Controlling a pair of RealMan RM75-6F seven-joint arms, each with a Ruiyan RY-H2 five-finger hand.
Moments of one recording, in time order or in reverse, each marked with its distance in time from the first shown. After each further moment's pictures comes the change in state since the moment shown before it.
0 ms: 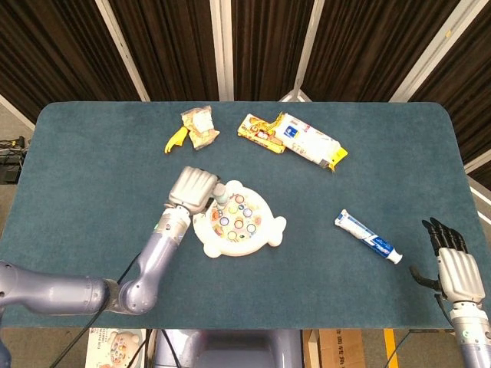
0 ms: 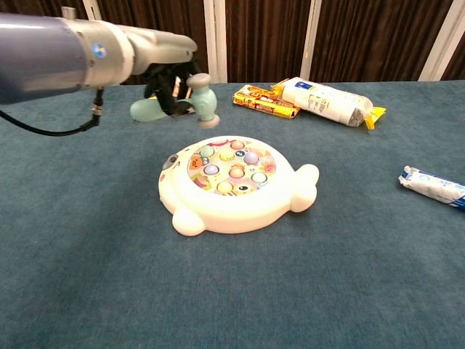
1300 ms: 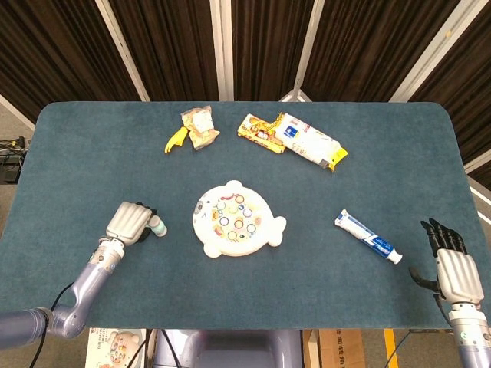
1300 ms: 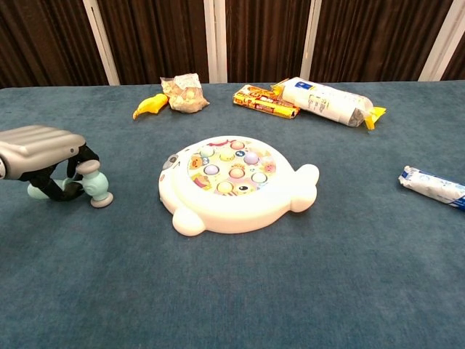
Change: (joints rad) left arm 0.403 -0.024 0.312 0.322 0.599 -0.108 -0.475; right arm -0.004 -0.007 -0.004 -0.005 0.000 0.011 -0.026
